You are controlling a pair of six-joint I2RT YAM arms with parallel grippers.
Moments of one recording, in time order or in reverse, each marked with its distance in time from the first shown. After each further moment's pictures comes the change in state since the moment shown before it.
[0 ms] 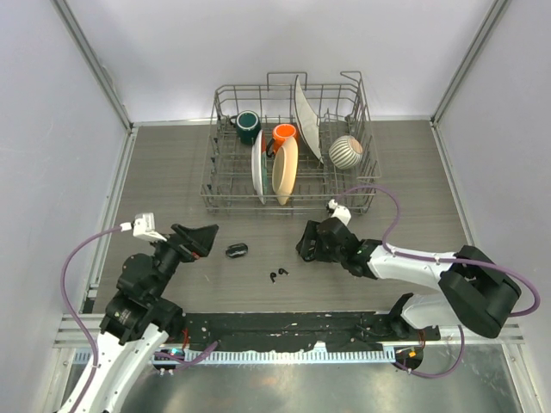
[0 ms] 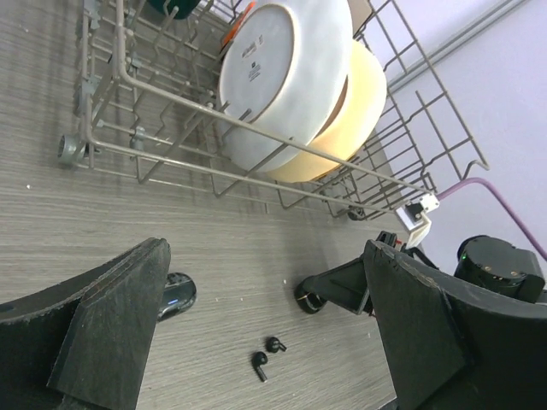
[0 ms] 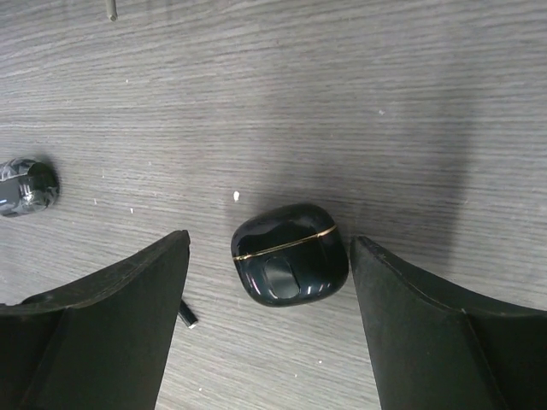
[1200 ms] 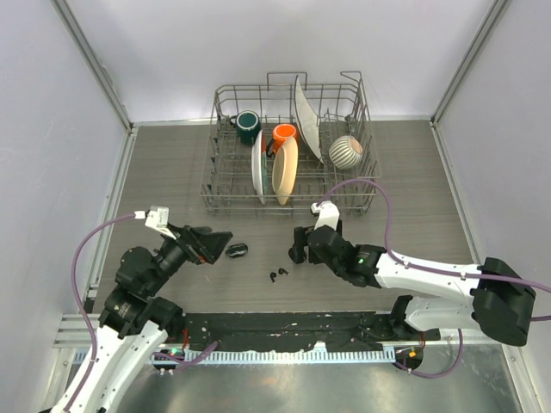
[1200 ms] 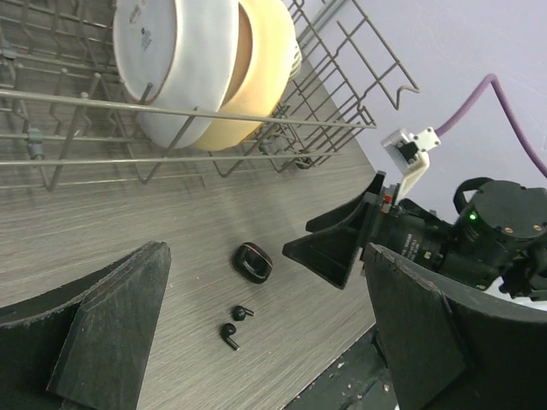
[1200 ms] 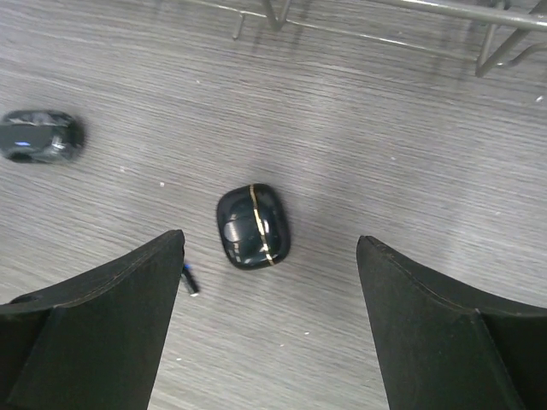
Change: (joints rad) left arm 0.000 0.082 0.056 0.058 0.254 0.076; right arm 0.213 -0.147 0.097 -0.151 0.256 -0.223
